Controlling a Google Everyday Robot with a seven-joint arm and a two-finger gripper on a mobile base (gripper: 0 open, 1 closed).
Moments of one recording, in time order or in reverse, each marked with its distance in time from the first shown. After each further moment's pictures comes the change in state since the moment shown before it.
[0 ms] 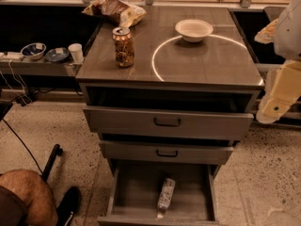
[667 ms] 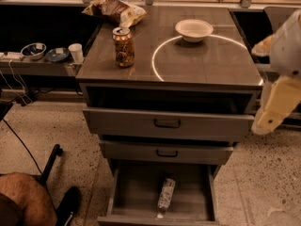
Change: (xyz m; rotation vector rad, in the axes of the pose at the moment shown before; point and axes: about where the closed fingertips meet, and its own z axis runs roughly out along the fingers) arm 0.008 0.008 0.024 -0.010 -0.024 0.011
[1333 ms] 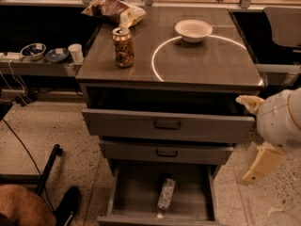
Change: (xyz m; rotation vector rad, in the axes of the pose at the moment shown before) arm 0.019 0.068 0.088 -0.013 -0.193 -0.038
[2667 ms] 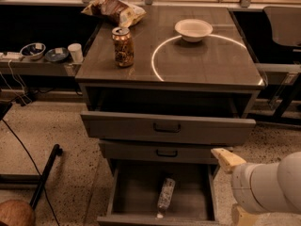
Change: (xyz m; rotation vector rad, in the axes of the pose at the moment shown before) arm 0.051 0.088 0.113 0.033 0.088 -0.344
